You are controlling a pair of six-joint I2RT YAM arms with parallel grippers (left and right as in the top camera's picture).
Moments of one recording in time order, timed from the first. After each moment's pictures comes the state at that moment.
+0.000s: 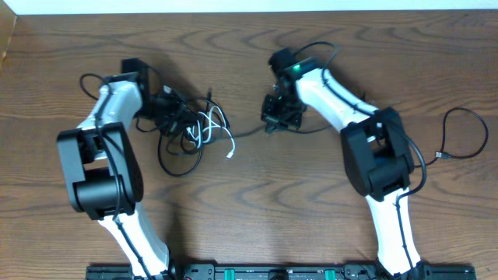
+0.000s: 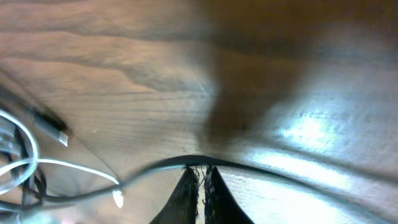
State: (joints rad) left arm 0.16 2.05 1.40 -0.88 0.76 -0.62; right arm 0.46 2.33 1.84 -1.01 -0.47 0.68
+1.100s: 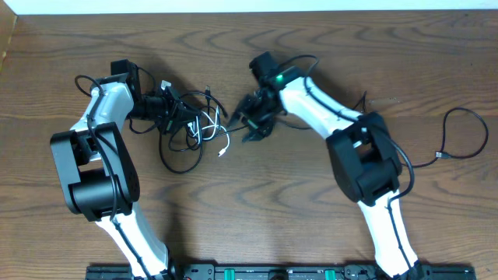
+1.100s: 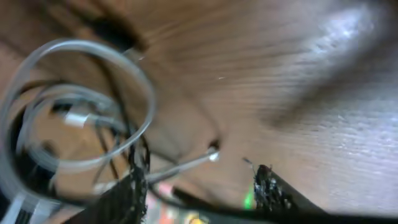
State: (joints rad) left arm 0.20 2.05 1.40 -0.89 0.89 -0.48; right arm 0.57 2.35 1.83 -0.81 -0.67 1.20
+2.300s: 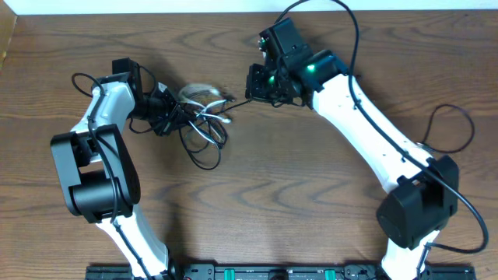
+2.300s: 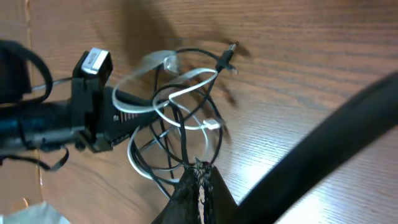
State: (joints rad) left arm 0.19 2.04 1.40 -0.89 0.70 -0.52; right arm 0.57 1.94 1.82 -0.85 -0.30 0.67
